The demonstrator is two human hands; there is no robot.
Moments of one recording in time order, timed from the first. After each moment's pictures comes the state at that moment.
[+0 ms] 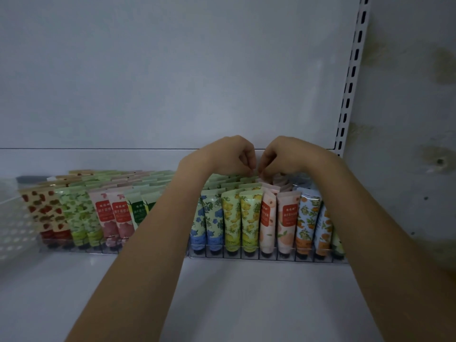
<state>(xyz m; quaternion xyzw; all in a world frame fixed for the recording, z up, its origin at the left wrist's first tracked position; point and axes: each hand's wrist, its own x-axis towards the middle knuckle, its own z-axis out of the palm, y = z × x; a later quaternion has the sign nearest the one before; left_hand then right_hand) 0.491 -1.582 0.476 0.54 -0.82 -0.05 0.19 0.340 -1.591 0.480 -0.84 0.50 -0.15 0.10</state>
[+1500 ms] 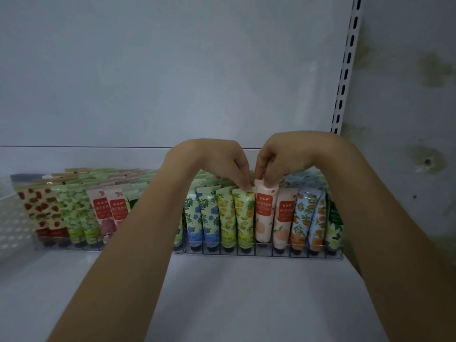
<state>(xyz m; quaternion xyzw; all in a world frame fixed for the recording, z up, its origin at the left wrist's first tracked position) 0.491 -1.551 0.492 0.54 -0.83 -0.11 0.05 0.339 -1.551 0.504 -0.87 0.49 -0.03 0.09</state>
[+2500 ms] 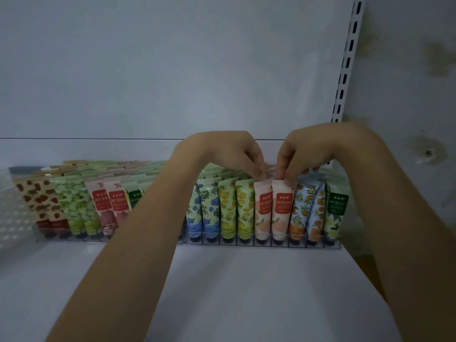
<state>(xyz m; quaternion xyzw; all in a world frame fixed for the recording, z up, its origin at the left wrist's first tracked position) 0.477 -1.551 0.487 0.50 -0.85 -0.12 0.09 0.317 -1.551 0.504 -0.83 0.55 0.02 0.11</state>
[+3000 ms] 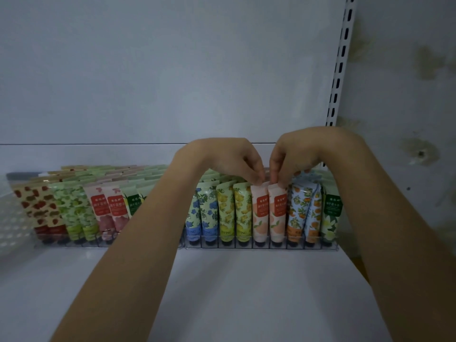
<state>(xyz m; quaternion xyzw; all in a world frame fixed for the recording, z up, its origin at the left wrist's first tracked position) 0.475 -1.551 0.485 0.48 -0.86 -0.14 0.09 0.327 -1.549 0.503 -0.83 0.55 0.02 0.09</state>
